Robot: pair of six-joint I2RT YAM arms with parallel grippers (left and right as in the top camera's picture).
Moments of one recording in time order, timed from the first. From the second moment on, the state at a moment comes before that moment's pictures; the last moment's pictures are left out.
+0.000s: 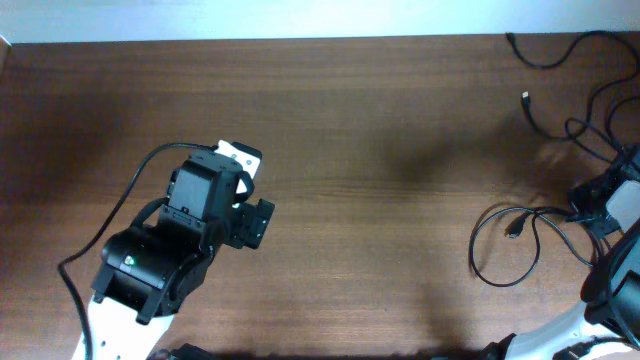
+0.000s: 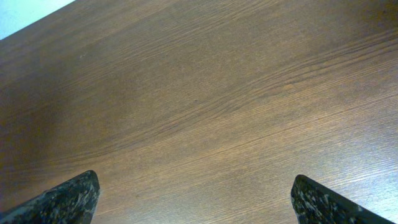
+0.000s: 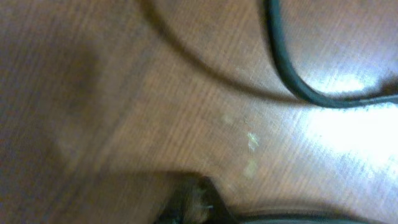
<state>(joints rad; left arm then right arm) -0.43 1.08 1.28 -1.12 -0.26 0.06 -0.62 1.90 1.09 -0.39 0.17 0.49</state>
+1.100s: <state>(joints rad) -0.43 1.08 1.28 -1.12 -0.25 0.06 -0.39 0.63 1.17 -1.00 -0.72 -0.33</state>
